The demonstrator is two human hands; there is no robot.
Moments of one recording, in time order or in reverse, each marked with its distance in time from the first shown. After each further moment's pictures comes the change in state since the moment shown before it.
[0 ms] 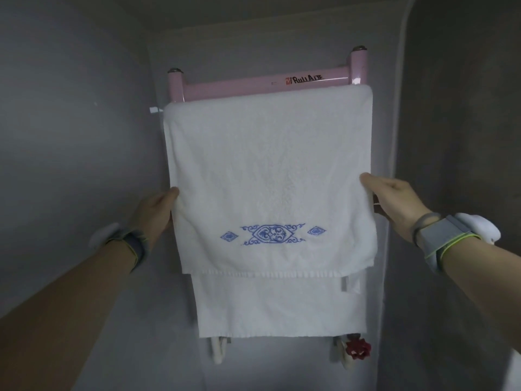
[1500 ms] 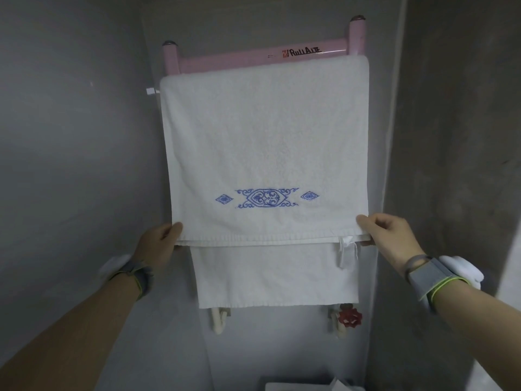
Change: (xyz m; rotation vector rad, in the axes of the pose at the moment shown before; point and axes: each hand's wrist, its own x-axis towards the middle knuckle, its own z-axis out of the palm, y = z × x) left_hand -0.066 -0.083 0.007 0.387 -0.043 0.129; right_hand -0.054 0.113 -0.017 -0.193 0.024 -0.033
